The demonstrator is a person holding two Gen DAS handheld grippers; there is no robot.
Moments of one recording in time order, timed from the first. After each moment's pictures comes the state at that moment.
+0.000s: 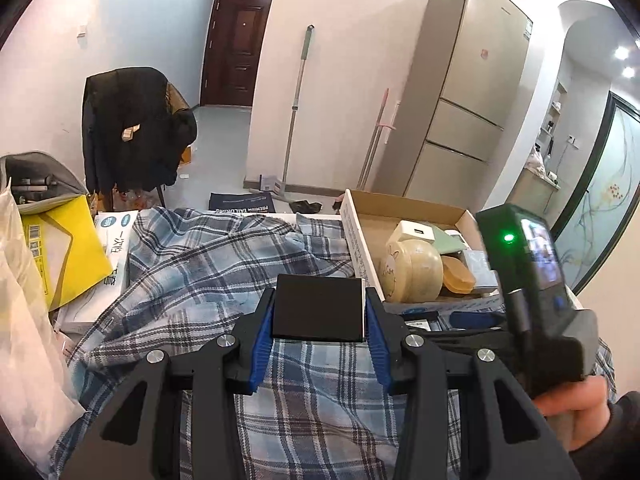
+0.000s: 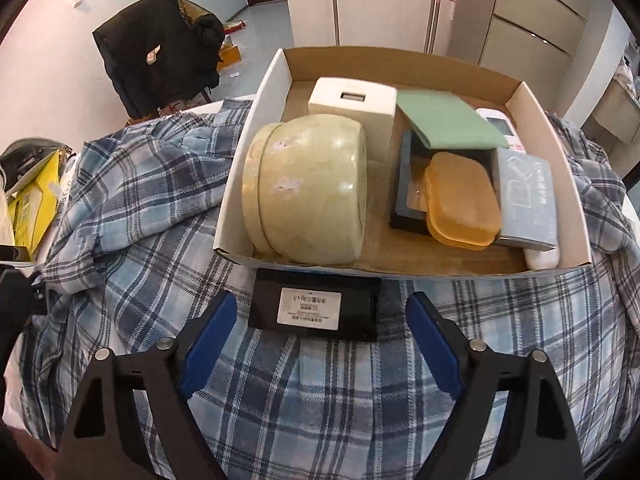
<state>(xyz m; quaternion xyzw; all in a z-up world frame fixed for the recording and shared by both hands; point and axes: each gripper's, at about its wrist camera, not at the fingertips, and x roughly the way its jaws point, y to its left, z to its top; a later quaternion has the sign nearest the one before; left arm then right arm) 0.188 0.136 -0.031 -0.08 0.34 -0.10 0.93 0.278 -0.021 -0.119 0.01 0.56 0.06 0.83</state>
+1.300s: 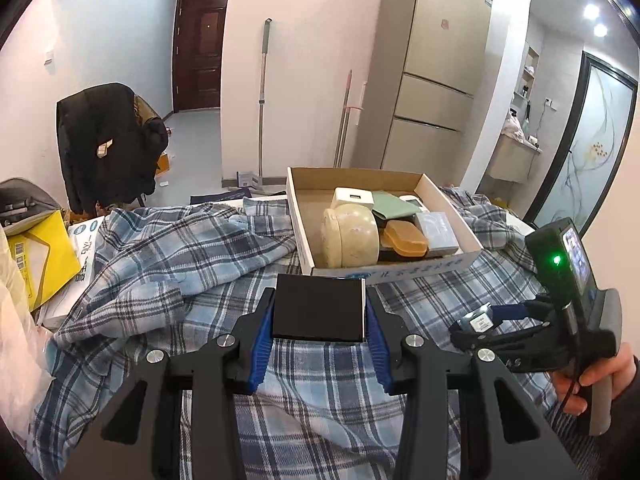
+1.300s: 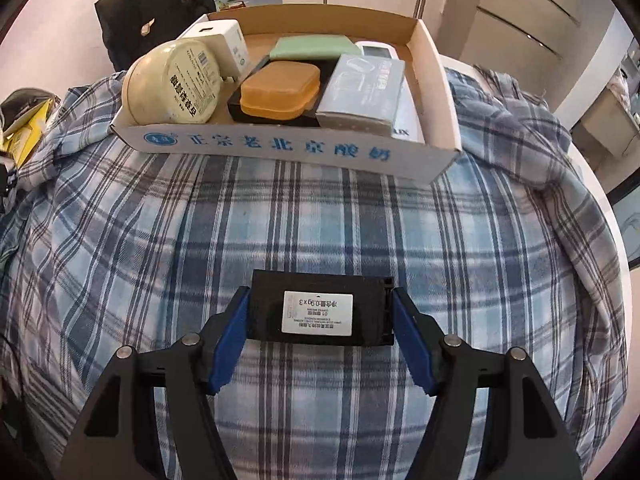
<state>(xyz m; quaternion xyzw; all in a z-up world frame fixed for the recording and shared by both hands) 0.160 0.078 -0.031 -0.03 0.35 -0.14 0.93 0.208 -0.139 -0.121 -0.04 0.57 0.06 0.82</state>
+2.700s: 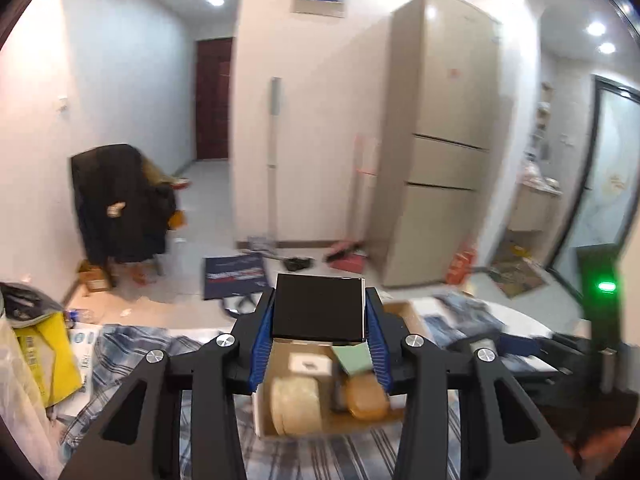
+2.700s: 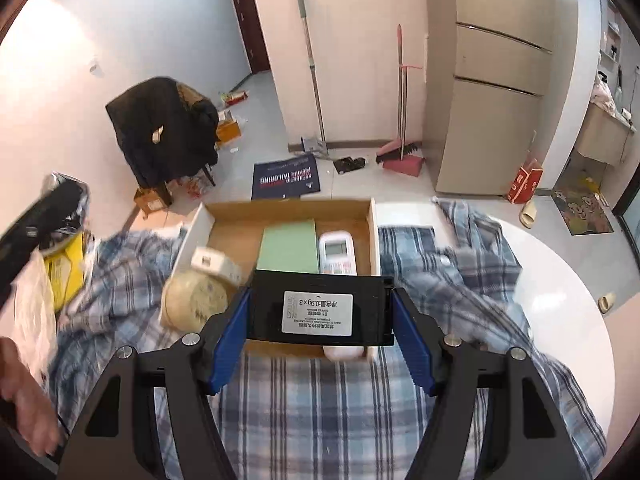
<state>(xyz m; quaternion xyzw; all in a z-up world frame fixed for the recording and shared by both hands) 0.255 -0.003 0.076 -0.03 0.26 -0.08 0.96 0.283 -0.182 0.005 0.05 0.44 0.07 0.89</state>
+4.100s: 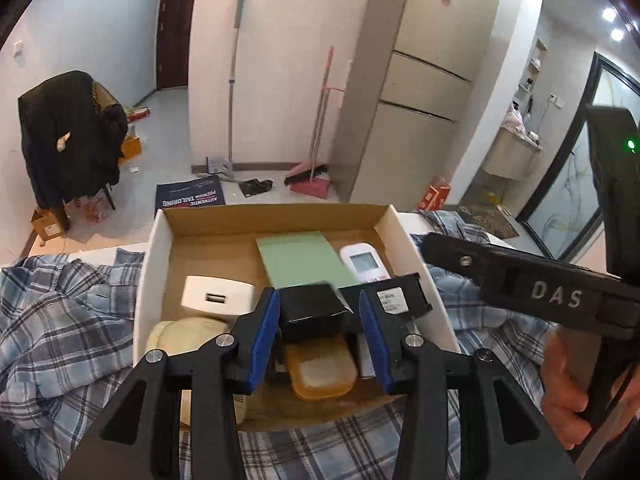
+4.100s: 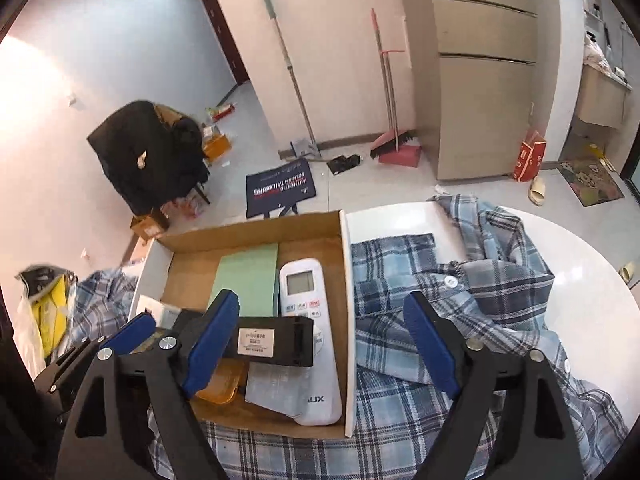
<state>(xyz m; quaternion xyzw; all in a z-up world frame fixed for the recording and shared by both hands) 0.308 -0.055 -0.034 -0.04 0.40 -0.15 0.90 0.339 -0.215 -0.049 0.10 0.45 0.06 0.89</state>
